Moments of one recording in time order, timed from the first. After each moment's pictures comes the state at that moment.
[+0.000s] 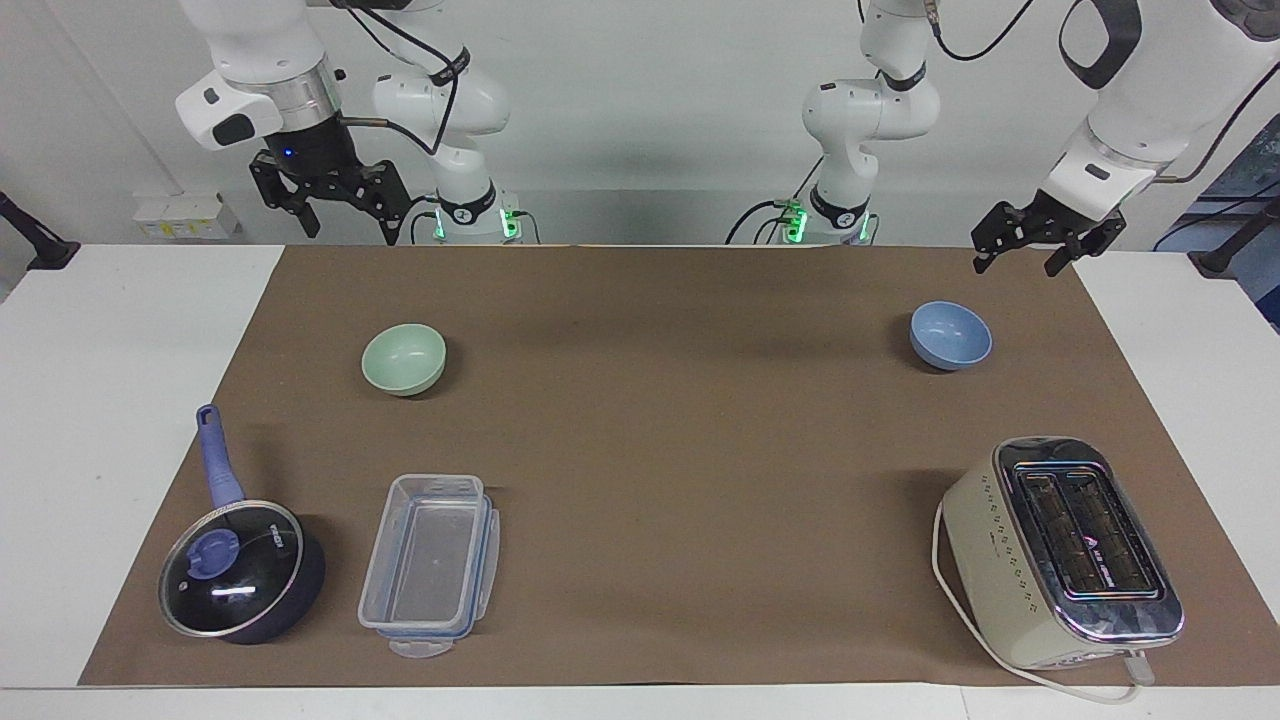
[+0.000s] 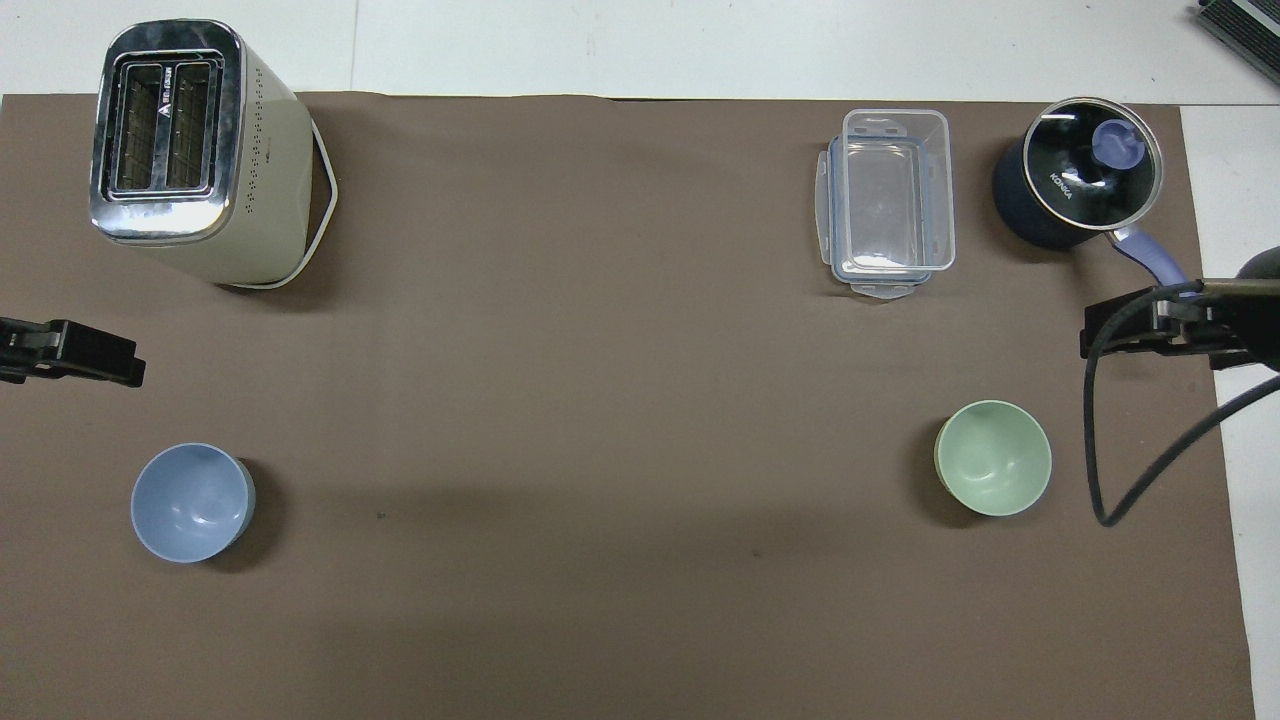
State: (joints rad) left arm -0.02 -0.06 0.03 -1.69 -0.01 1.55 0.14; right arm -0.06 -0.02 0.13 -1.48 -0.03 1.45 0.18
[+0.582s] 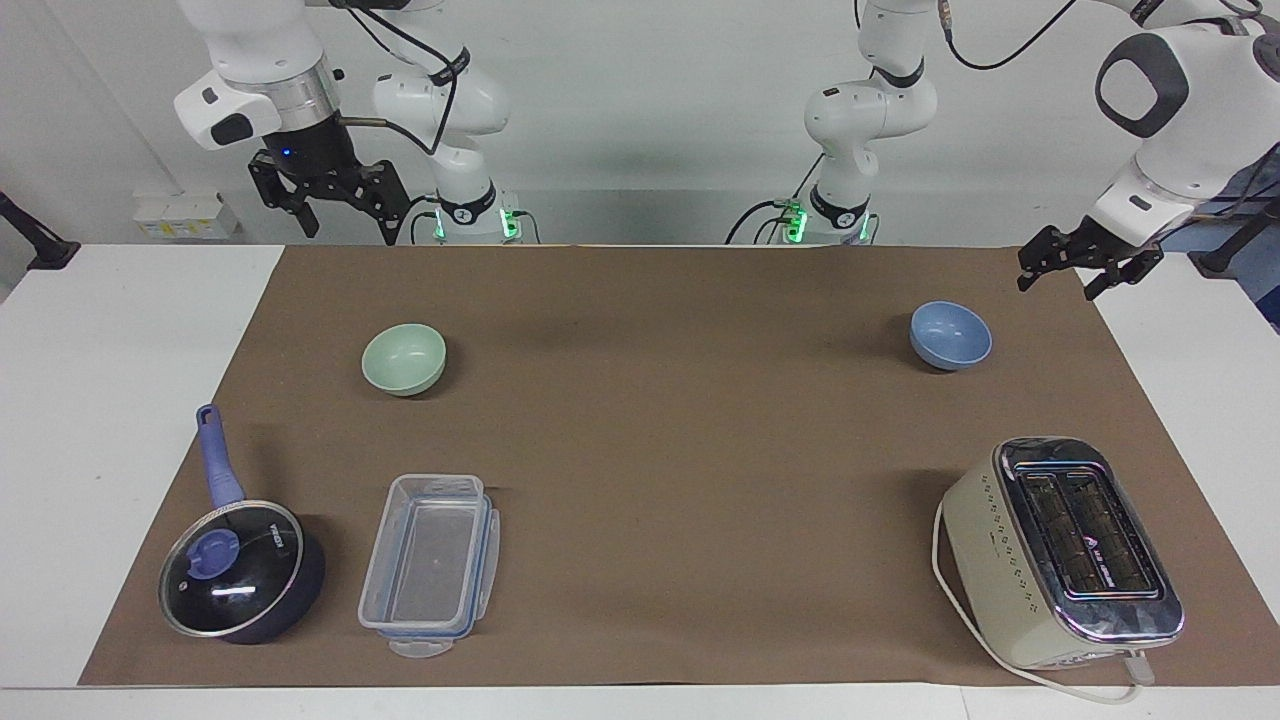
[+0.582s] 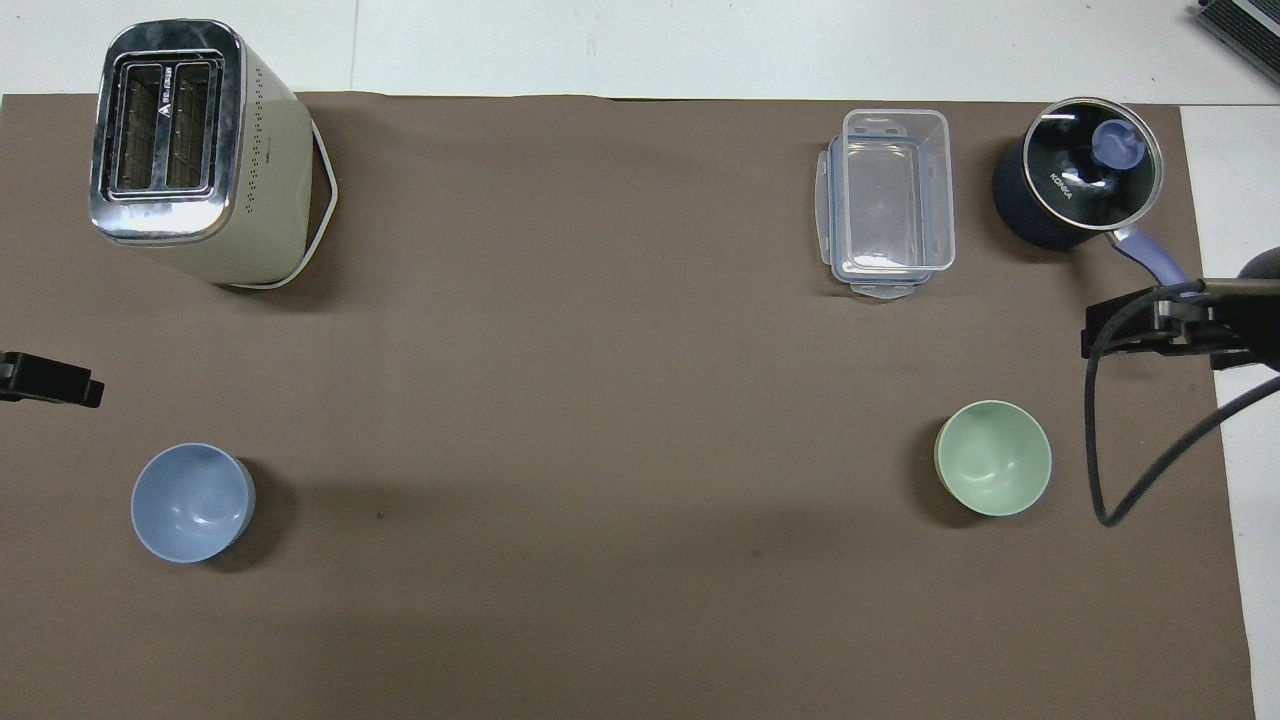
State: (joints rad) left arm 0.18 -0.10 0.04 -1.90 -0.03 1.73 0.45; right arm -0.06 -0.02 0.13 -1.48 -0.03 1.45 0.18
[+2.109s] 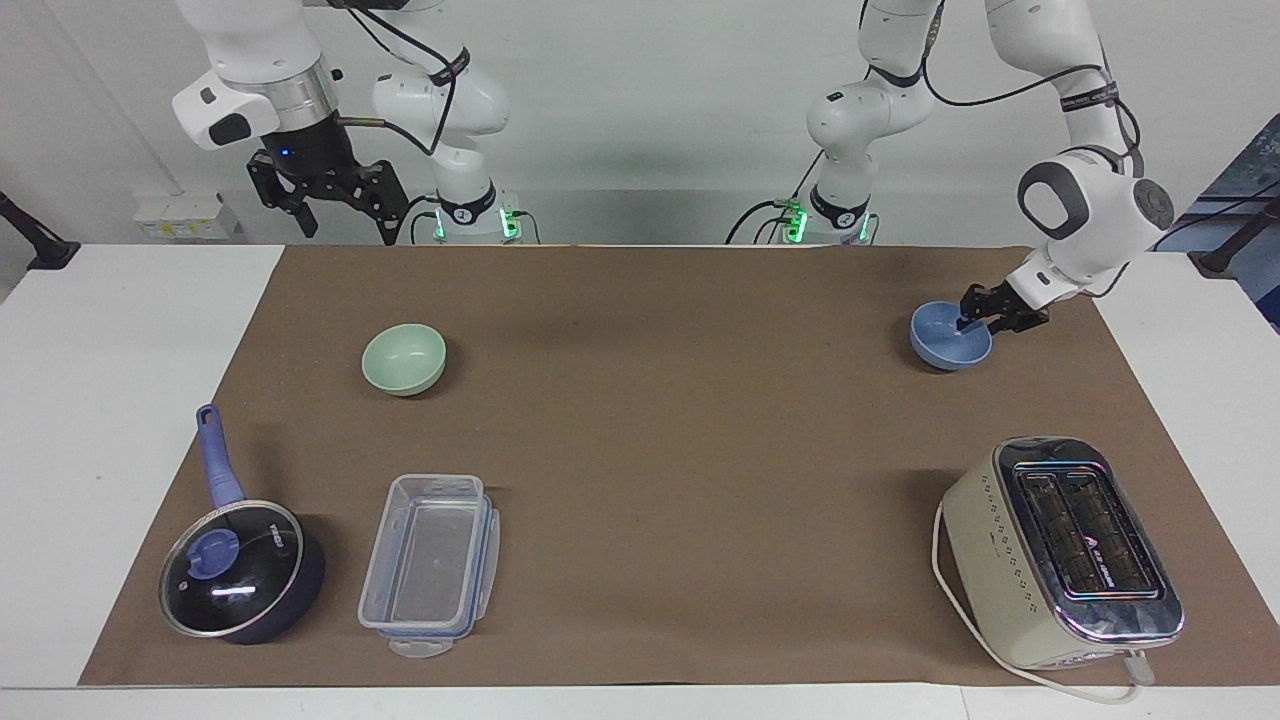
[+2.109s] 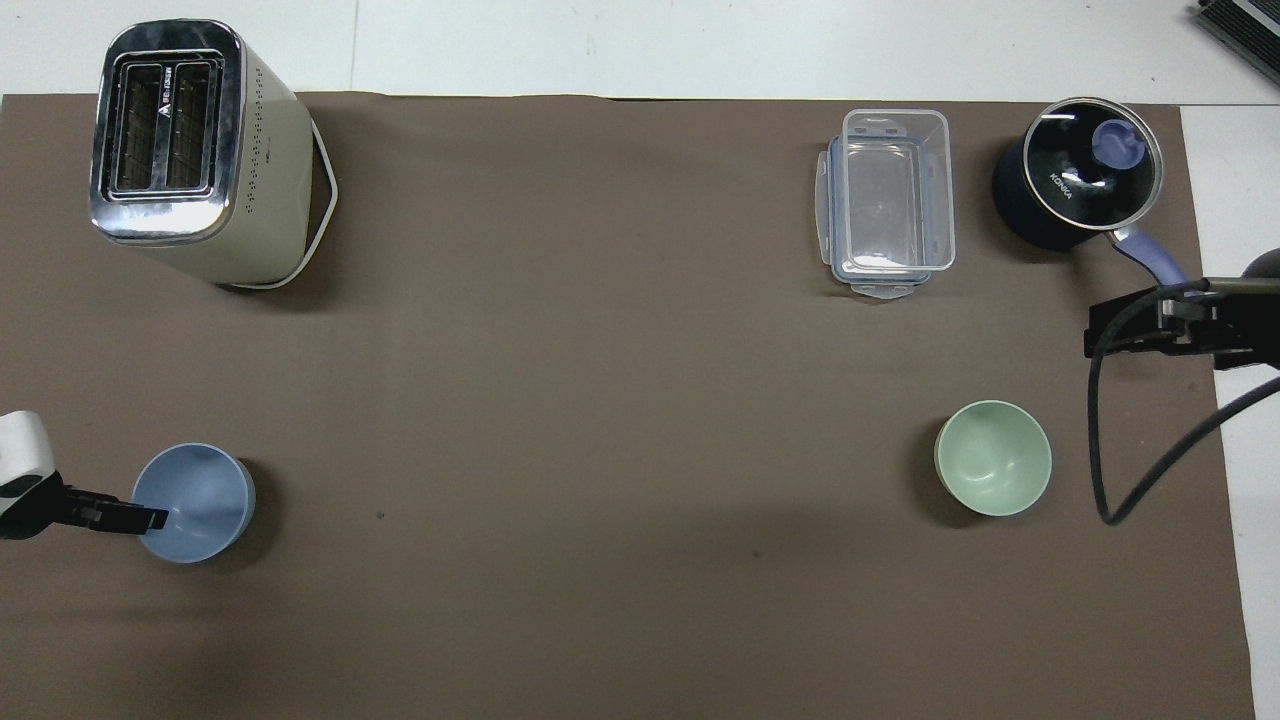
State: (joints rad) left arm 0.32 -0.06 0.03 -2.42 -0.12 2.13 0.70; right arm -0.06 -0.02 0.13 -1.48 -0.03 1.45 0.18
